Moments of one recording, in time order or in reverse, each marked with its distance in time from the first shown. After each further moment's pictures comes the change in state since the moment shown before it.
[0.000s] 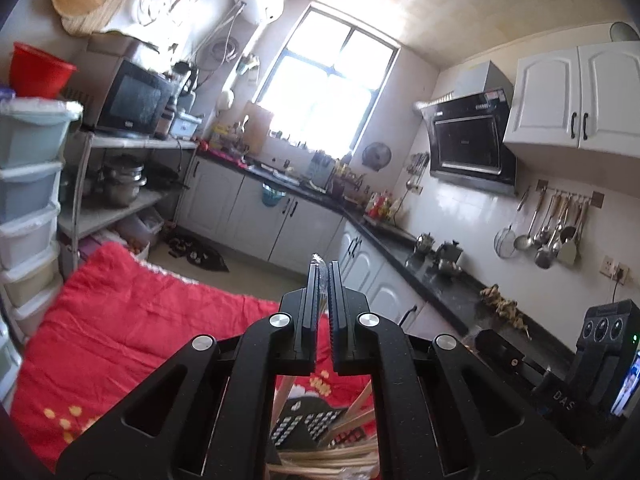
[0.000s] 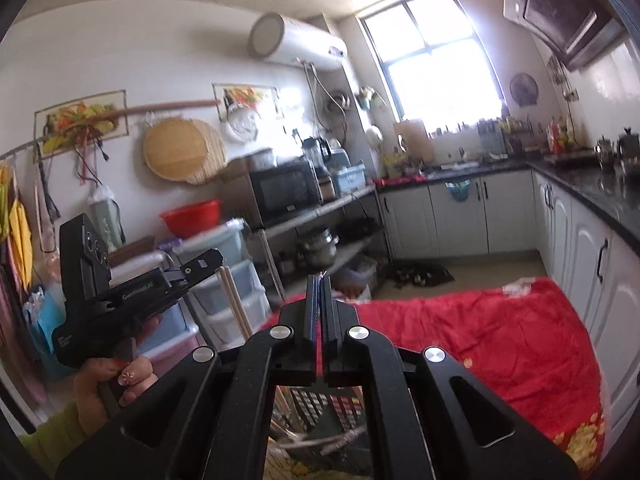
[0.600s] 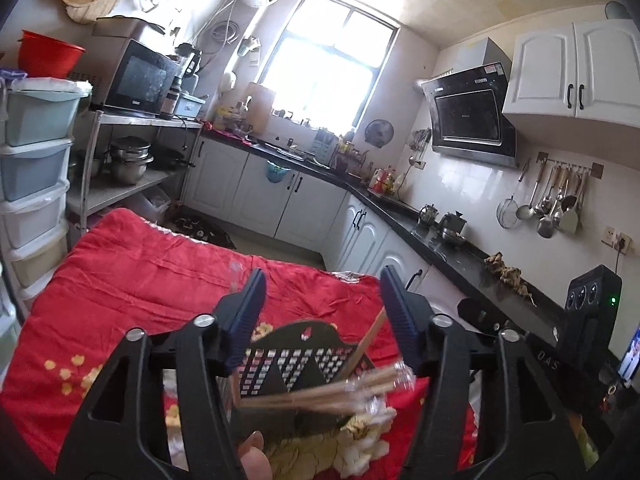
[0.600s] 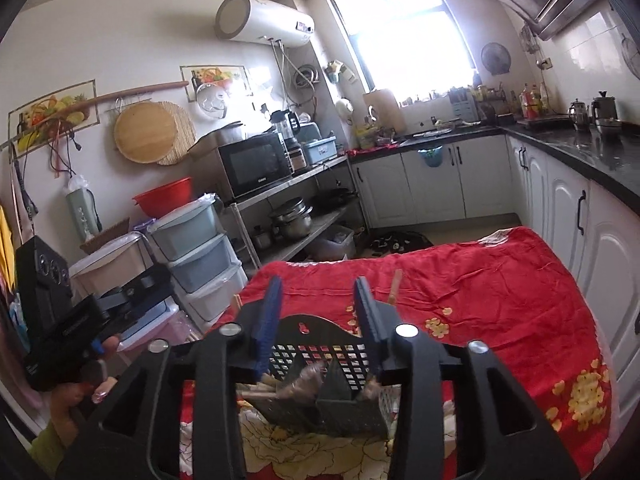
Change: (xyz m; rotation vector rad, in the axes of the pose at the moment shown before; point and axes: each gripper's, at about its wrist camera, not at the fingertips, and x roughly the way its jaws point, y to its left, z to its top) left arm -0.034 -0.001 -0.054 0.025 0.059 0.023; right arm -0.006 -0.016 -0.053 0.061 0.064 -0.089
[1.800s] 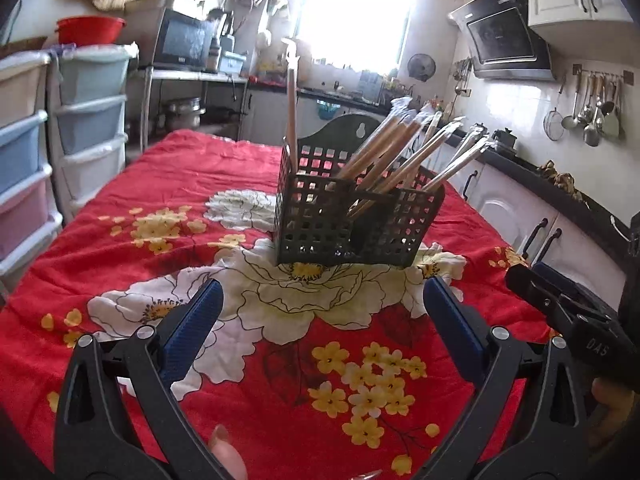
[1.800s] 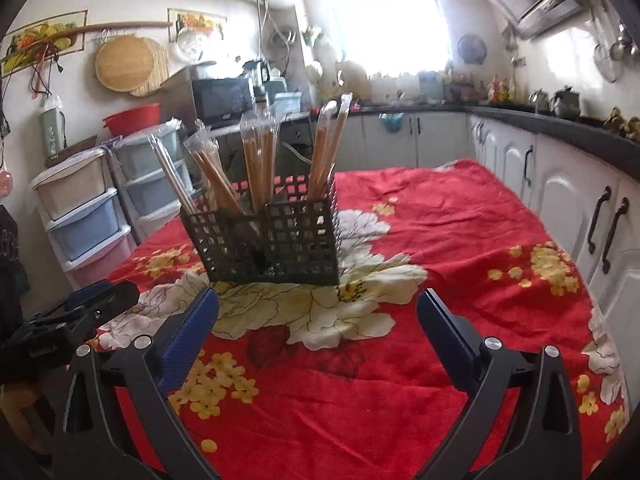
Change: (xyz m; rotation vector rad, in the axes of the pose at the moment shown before) left arm -0.042 0.000 -0.167 0.114 0.157 0.238; right arm -0.045 -0.001 -0.169 -0.111 0.089 -0.197
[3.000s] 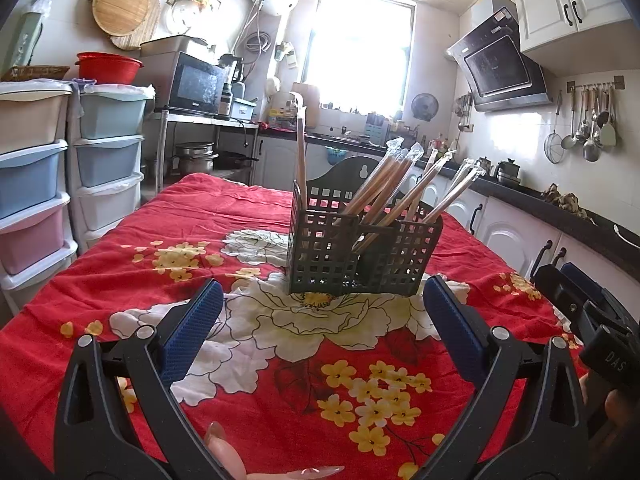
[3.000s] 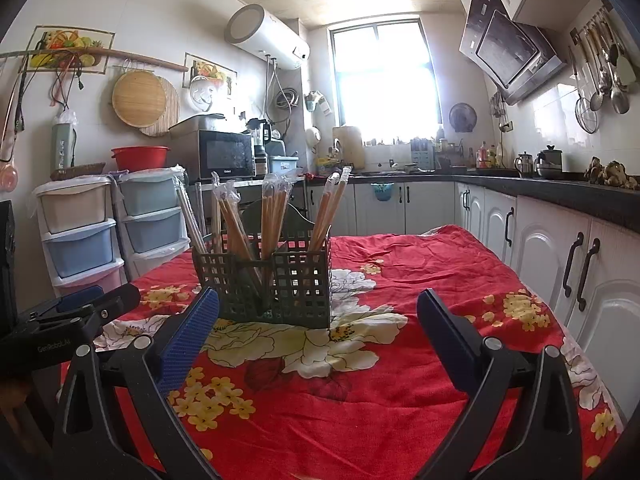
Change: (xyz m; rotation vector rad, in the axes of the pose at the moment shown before) left arm -0.024 -0.005 -0.009 0.015 -0.167 0.048; right arm -0.037 0.012 -0.014 -0.065 -0.237 -0.041
